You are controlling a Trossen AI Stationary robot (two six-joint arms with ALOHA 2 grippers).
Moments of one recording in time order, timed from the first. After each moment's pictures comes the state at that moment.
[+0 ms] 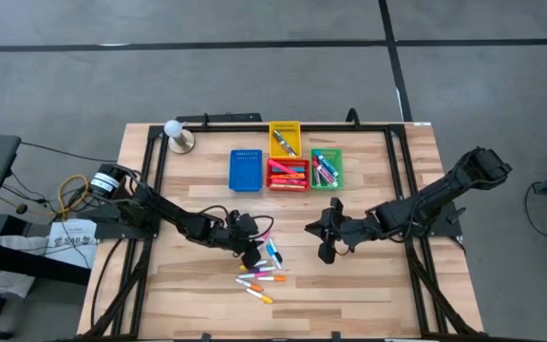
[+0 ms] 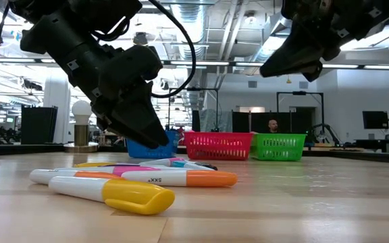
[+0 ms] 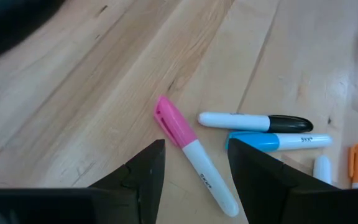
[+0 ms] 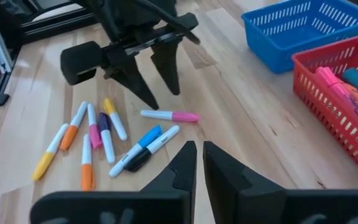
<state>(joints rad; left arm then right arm) -0.36 1.73 0.76 0.13 -0.40 -0.65 0.41 1.35 0.66 0.06 0.47 0.46</state>
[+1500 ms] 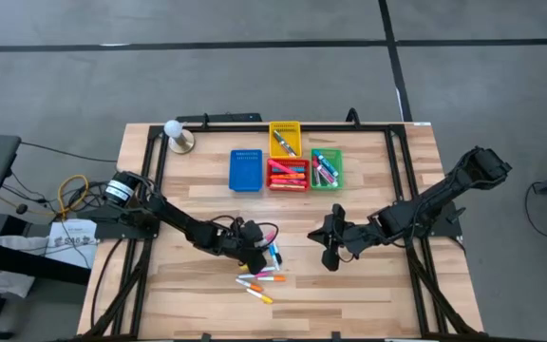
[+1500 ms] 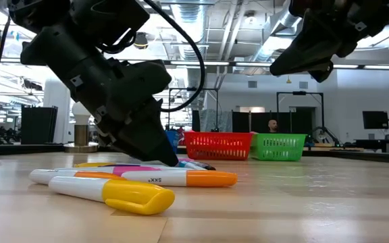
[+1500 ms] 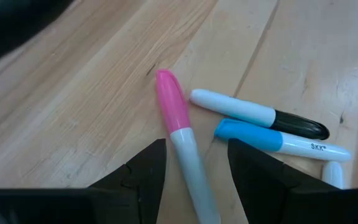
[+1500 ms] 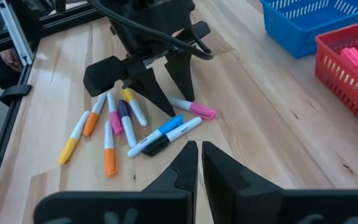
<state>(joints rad) -0.39 1.88 0.81 0.15 -0.43 -0.74 0.47 1.35 0.66 0.04 0.47 0.54</state>
